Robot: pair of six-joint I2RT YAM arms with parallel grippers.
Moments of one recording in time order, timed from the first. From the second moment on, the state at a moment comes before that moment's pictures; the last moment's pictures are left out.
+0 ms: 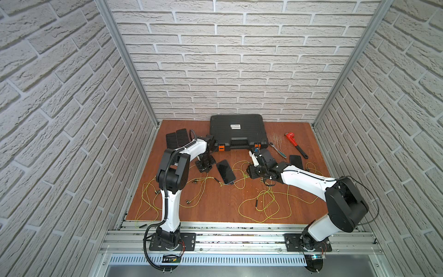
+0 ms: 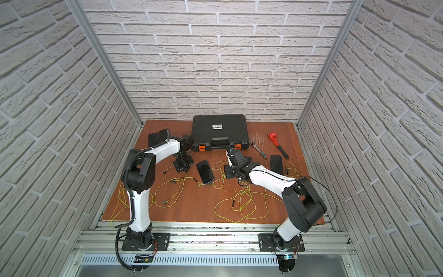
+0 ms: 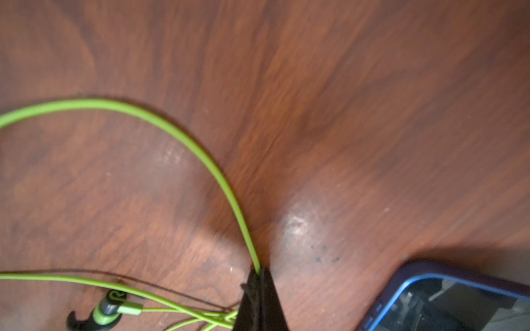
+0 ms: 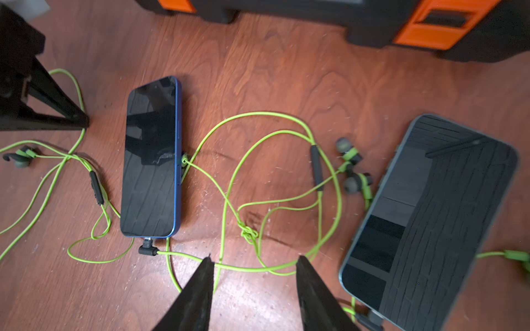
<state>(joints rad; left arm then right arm) -0.37 2.09 1.53 -1.06 0.02 -0.90 0.54 1.56 0.95 -0.31 0.02 0.33</state>
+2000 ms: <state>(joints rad) -0.33 1.58 1.43 -0.68 0.57 -0.85 0.51 1.95 1.05 0.43 -0.46 0.27</state>
